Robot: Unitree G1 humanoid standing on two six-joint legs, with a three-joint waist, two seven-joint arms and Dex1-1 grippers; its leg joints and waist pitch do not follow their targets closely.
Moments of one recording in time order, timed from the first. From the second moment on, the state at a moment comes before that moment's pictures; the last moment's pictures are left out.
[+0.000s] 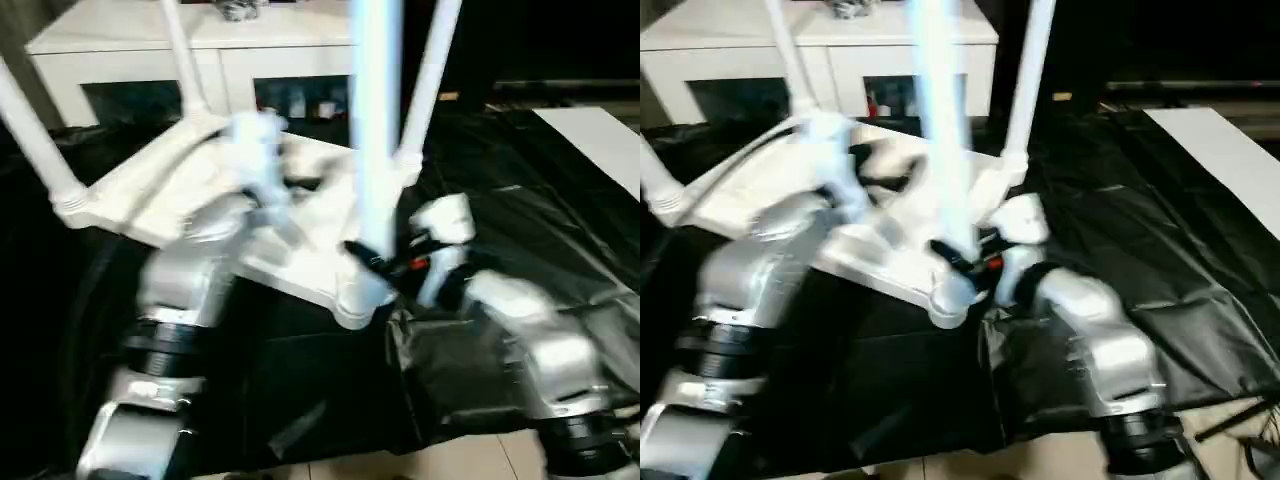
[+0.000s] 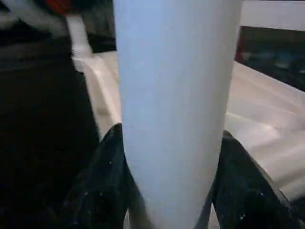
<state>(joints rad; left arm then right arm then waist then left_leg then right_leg) -0.65 0.14 -0.04 0.00 -0.42 0.56 -0.39 -0.30 -0.29 0.14 -0.10 0.30 0.42 0.59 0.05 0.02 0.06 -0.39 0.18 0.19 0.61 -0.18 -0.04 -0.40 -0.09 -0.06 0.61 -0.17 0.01</state>
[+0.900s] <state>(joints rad) -0.64 0.49 -0.30 0.34 -0.15 0.19 -0.87 -0.28 -0.34 -0.02 -0.05 0.35 0.48 0.53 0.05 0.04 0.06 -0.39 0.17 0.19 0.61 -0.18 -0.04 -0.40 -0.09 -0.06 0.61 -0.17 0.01</state>
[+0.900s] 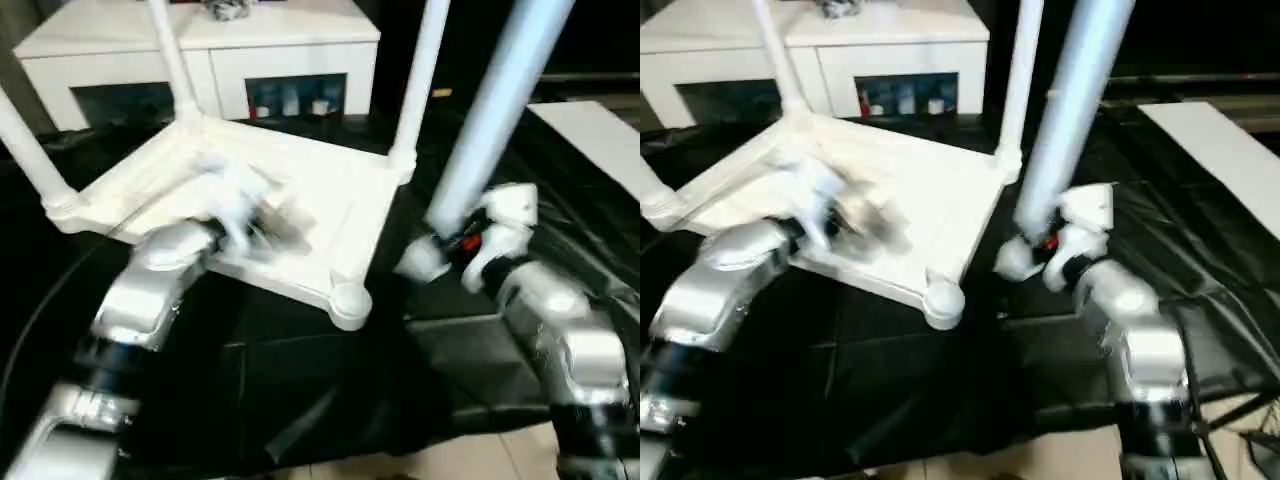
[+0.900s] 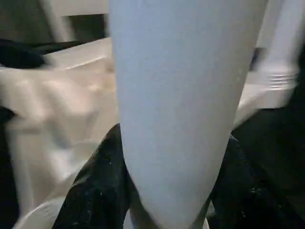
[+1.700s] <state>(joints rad) -0.90 0.44 -0.51 1.03 0.15 -0.16 -1.16 -0.18 -0.51 0.03 -0.20 0.39 0.58 0.72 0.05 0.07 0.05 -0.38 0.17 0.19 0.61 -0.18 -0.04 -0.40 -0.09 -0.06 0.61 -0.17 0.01</state>
